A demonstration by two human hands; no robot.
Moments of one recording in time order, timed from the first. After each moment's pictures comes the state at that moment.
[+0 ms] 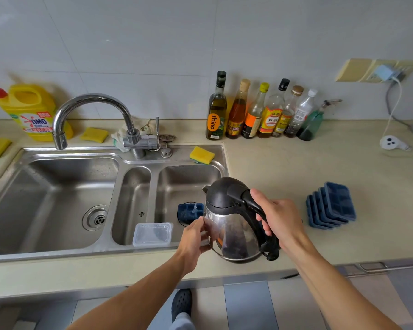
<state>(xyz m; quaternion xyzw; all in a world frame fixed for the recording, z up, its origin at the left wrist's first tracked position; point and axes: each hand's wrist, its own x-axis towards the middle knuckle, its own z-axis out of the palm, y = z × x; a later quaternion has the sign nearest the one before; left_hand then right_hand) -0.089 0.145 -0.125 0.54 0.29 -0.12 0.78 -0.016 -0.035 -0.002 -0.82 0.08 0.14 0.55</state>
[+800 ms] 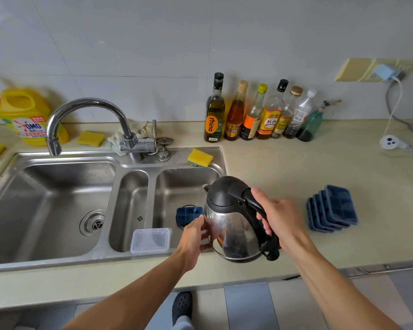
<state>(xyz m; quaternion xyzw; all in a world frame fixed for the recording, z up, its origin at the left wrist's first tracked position) -0.064 0.149 -0.139 0.55 0.30 -0.12 0.77 -0.002 -0.033 0.004 -0.82 0.09 0.15 0.55</state>
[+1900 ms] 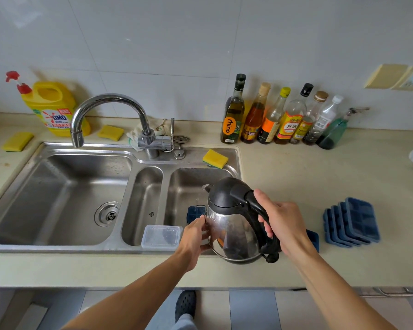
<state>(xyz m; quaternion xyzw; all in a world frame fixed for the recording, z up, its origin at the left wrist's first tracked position) -0.070 0.167 -0.137 0.52 0.37 -0.10 0.76 0.007 -0.010 -0.004 -0.81 0.07 0.18 0.56</state>
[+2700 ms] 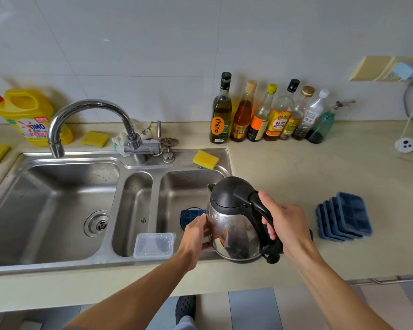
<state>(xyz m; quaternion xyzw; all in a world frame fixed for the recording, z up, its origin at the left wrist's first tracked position) -0.046 0.160 -0.139 0.56 0.34 -0.12 0.74 0.016 -0.027 -0.012 -0.80 0.11 0.13 0.57</state>
